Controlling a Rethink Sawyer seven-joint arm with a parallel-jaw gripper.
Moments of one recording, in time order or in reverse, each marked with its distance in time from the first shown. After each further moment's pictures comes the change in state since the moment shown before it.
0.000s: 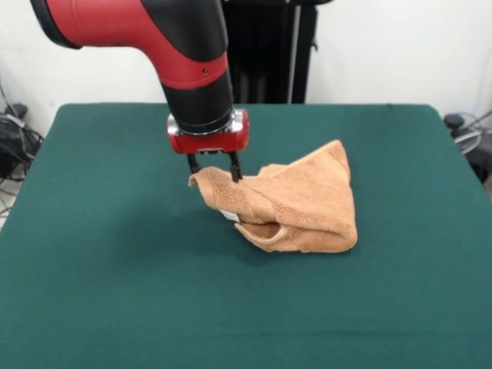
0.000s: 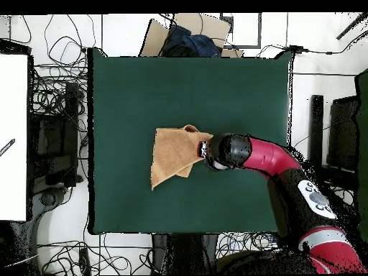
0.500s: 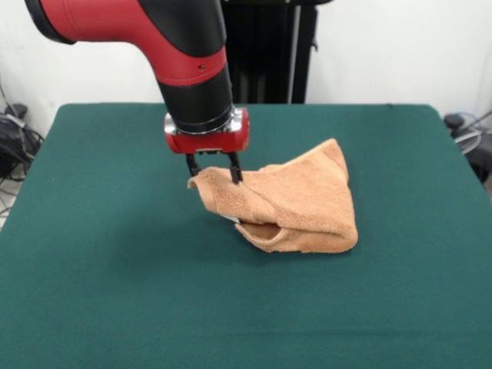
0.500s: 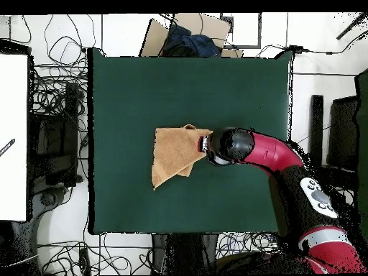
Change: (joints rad) arm 0.006 -0.007 0.000 -0.029 0.037 0.024 0.000
